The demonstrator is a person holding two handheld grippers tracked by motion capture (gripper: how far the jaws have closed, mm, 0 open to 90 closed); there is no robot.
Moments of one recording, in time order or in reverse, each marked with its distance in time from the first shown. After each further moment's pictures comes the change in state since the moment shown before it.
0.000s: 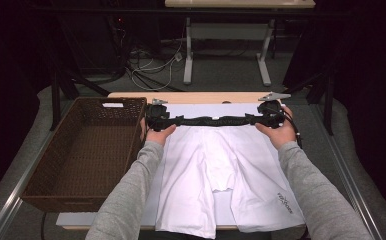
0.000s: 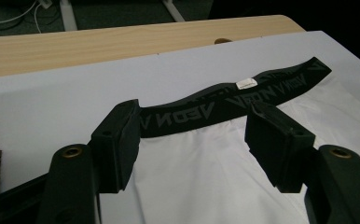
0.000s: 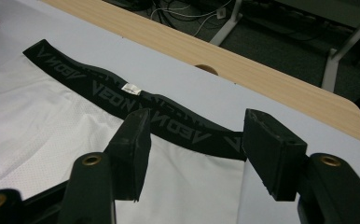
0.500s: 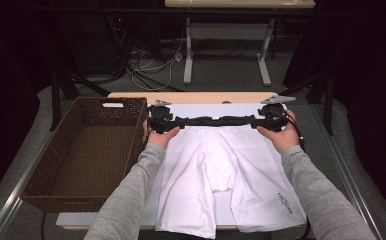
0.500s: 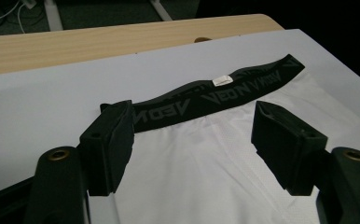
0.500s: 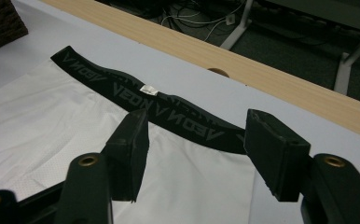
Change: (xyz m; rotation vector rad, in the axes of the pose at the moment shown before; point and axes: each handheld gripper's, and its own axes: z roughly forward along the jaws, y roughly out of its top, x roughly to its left) left arm -0.016 0.000 -0.006 0.005 -0.040 0.014; right arm 0.007 -0.003 -0.016 -0.027 0.039 0.015
